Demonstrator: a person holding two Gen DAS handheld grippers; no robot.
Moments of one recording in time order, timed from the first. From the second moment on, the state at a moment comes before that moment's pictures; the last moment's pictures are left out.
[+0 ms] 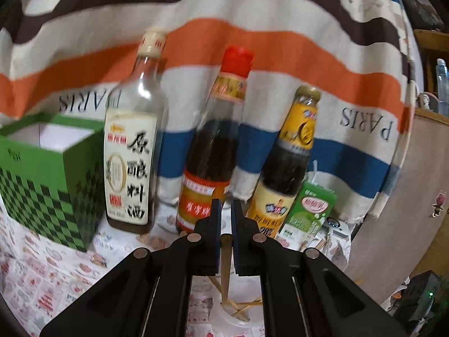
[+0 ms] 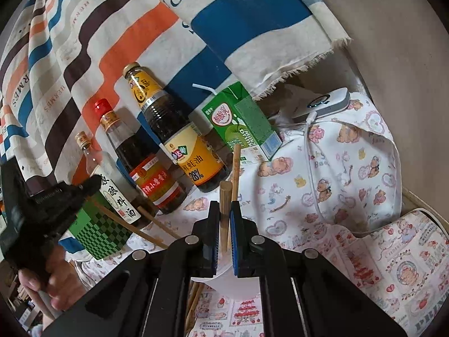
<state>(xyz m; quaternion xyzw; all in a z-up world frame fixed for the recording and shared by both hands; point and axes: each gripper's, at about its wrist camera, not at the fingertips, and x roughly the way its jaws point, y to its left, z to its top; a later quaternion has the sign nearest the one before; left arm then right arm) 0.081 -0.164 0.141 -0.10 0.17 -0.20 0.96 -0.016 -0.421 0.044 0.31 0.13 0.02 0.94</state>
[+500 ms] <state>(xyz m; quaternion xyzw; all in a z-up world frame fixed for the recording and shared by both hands) 0.110 -0.176 0.106 -0.07 0.23 -0.20 0.95 0.014 -0.398 0.026 0.26 0.25 0.03 0.93</state>
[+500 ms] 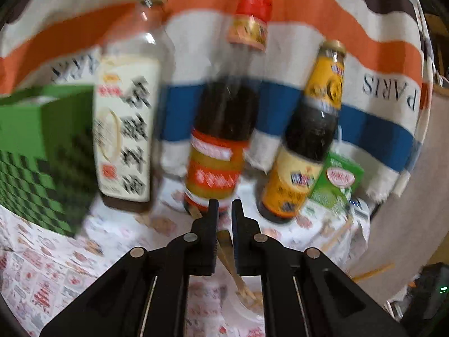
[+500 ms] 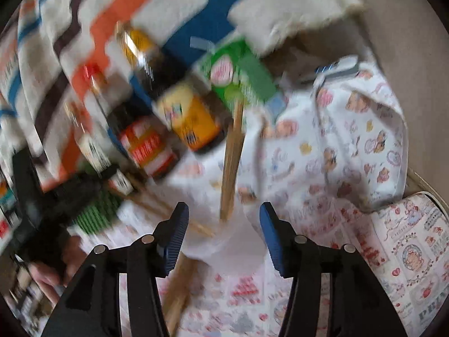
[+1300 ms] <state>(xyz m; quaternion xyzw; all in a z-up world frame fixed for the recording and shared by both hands) 0.016 -0.049 0.055 0.02 0.25 -0.09 0.96 0.013 -0.281 0.008 0.13 0.34 0.04 0.93</state>
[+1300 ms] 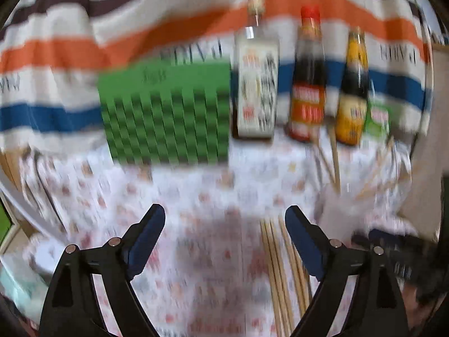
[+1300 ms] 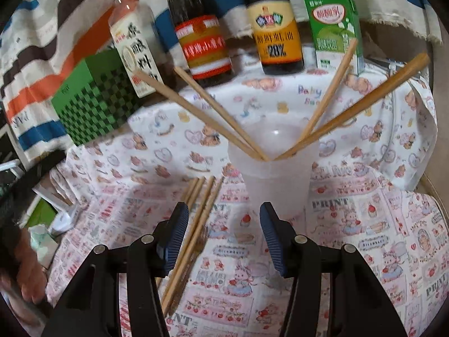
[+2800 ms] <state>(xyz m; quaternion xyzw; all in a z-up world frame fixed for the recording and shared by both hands) 0.005 -0.014 0.035 0.00 0.30 -0.04 0.95 0.000 -0.185 -0.041 0.03 0.48 0.10 0.87</state>
